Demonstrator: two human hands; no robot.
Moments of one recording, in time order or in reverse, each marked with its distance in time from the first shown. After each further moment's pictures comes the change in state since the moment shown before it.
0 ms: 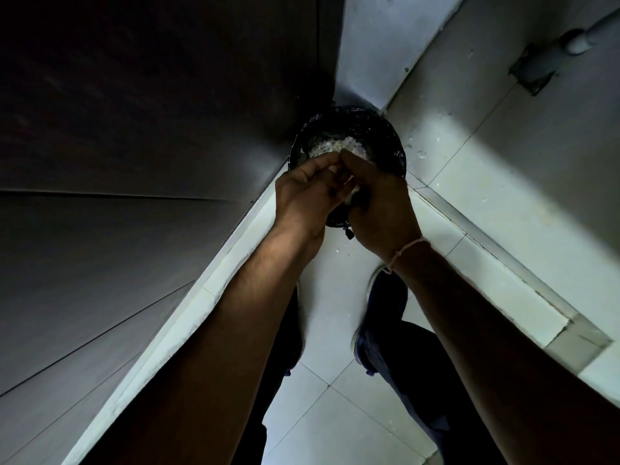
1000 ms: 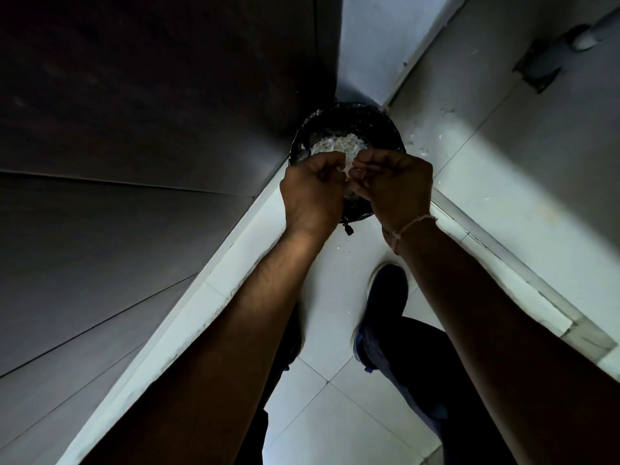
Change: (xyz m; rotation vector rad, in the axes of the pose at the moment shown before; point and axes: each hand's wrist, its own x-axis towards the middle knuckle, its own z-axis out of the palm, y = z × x) left_hand 0.003 -0.013 0.003 0.585 0.127 0.285; right_hand 0.010 0.001 -0.008 0.826 0.211 0.512
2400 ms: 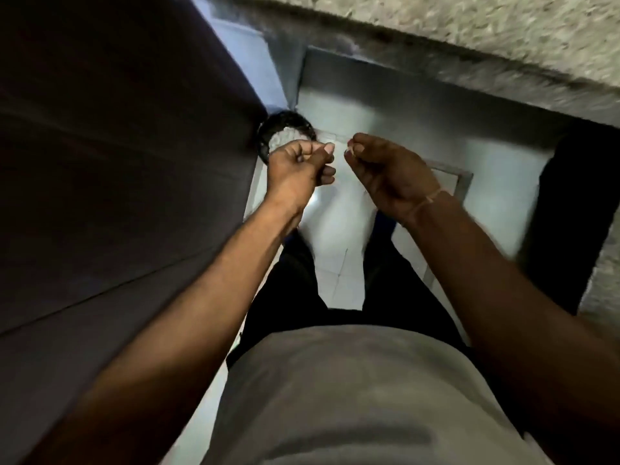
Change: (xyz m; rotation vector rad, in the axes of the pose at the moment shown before) left_hand -0.359 0.253 -0.120 -0.128 -0.471 -0.006; right_hand -0.444 -0.216 -0.097 0.625 0.113 0.067
